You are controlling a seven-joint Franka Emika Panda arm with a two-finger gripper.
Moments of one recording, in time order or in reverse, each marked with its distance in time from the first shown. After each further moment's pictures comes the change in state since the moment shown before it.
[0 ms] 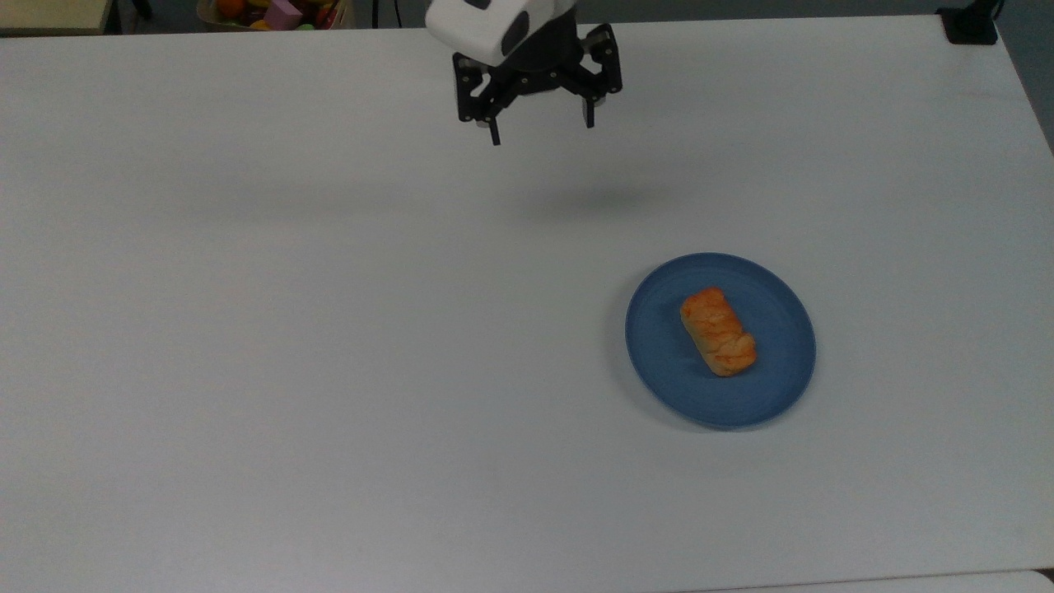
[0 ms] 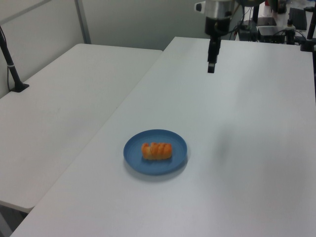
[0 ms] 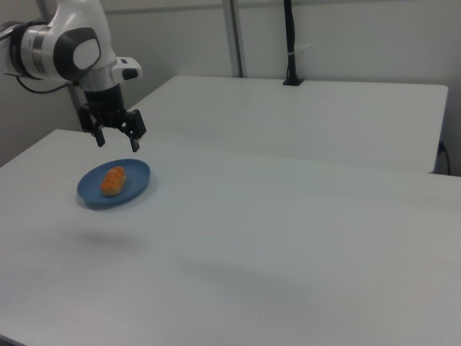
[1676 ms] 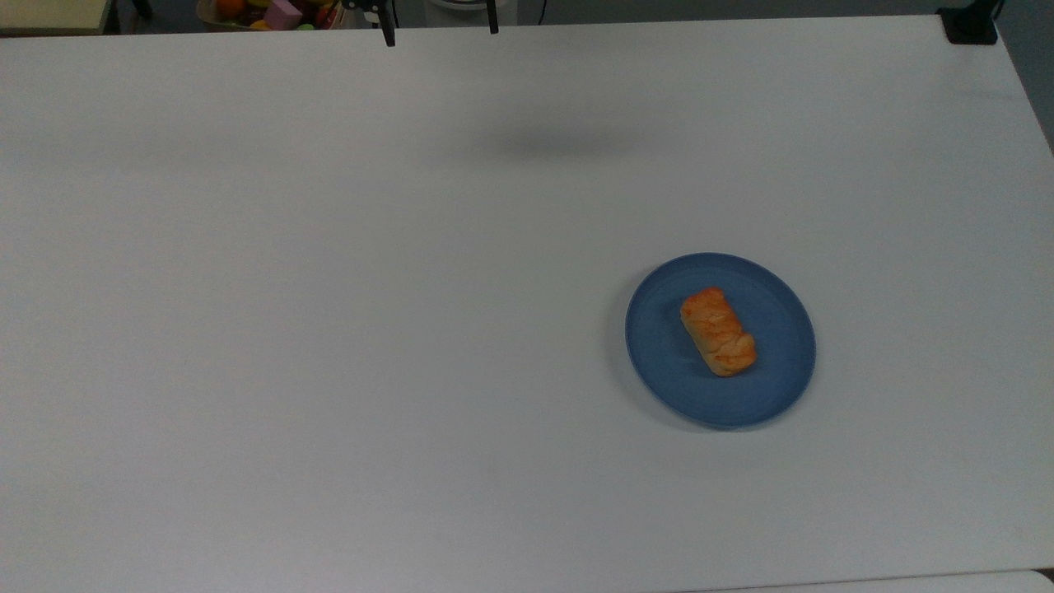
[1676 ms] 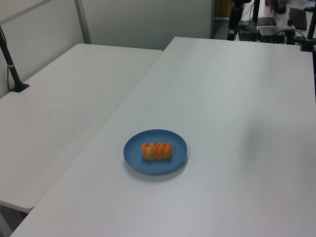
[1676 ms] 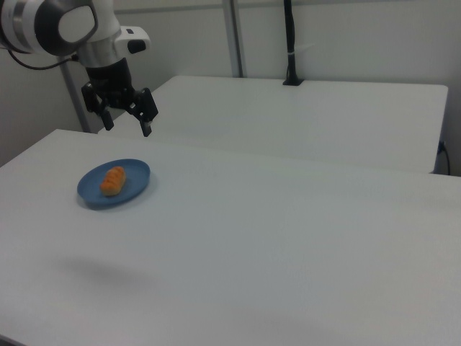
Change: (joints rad) arm -0.137 -0.215 -0.017 -0.089 -0.002 -0.070 -0.087
